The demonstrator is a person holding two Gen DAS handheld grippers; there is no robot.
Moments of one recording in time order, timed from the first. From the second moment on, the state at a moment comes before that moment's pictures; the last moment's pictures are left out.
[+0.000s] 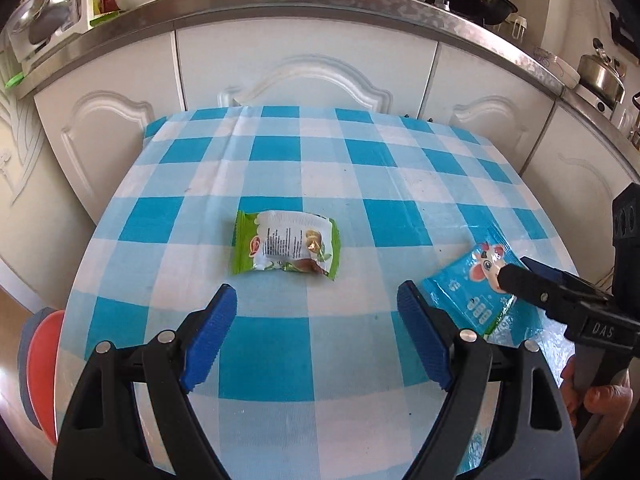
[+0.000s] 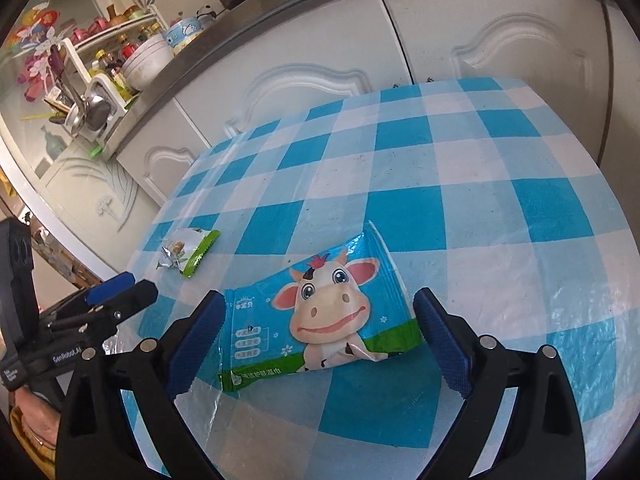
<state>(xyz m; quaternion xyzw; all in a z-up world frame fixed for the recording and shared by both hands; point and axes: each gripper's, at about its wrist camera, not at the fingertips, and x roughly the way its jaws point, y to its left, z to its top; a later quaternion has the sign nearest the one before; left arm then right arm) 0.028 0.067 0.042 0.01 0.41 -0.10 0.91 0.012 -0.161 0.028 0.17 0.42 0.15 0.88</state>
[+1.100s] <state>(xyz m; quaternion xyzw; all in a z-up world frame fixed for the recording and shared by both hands) 0.032 0.031 0.015 0.00 0.43 -0.14 0.89 0.016 -0.186 0.014 0.30 0.42 0.21 0.83</state>
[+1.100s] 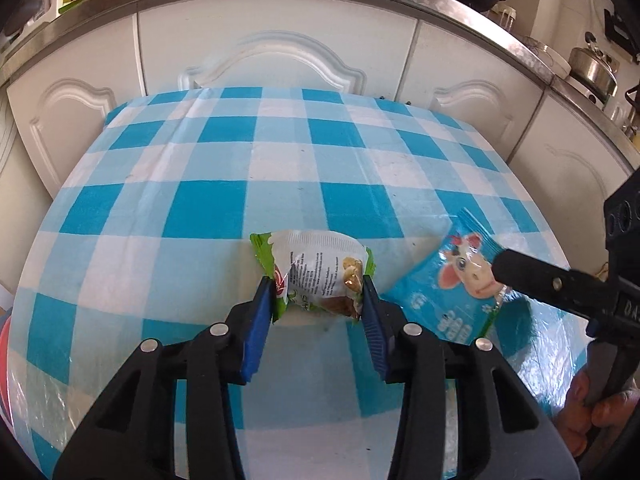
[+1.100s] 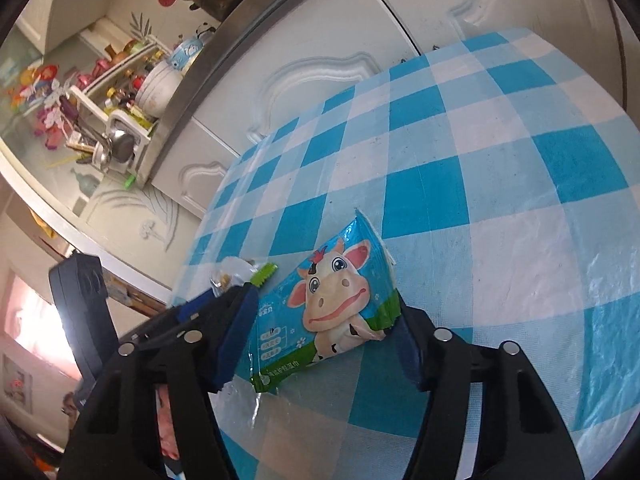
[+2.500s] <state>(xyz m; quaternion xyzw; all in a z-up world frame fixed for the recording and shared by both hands) -0.006 0.034 0.012 -0.01 0.42 -0.15 0.89 0.011 -0.129 0.037 0.14 0.42 0.27 0.85</state>
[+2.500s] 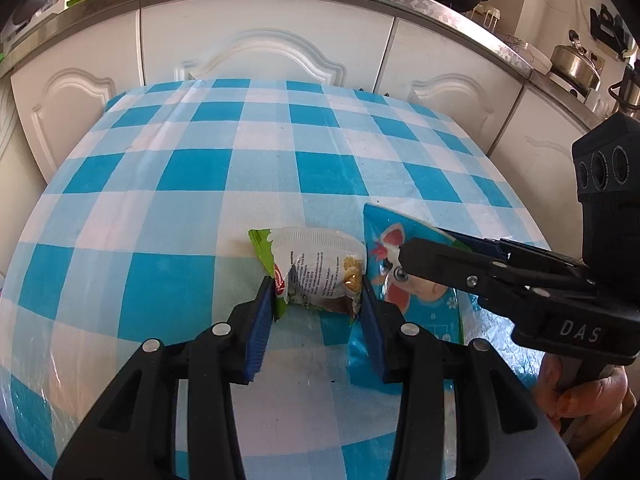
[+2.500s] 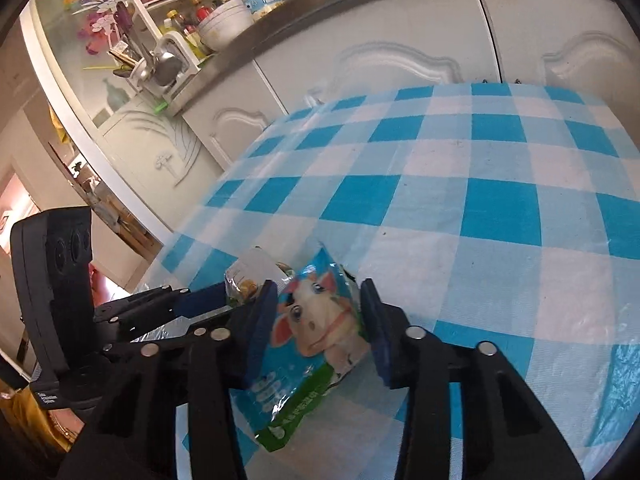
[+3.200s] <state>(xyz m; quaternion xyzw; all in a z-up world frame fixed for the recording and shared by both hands) -0.030 0.069 0.026 -0.05 0.40 -0.15 0.90 -0.032 -0.122 0.080 0.12 0.32 0.21 0.91</state>
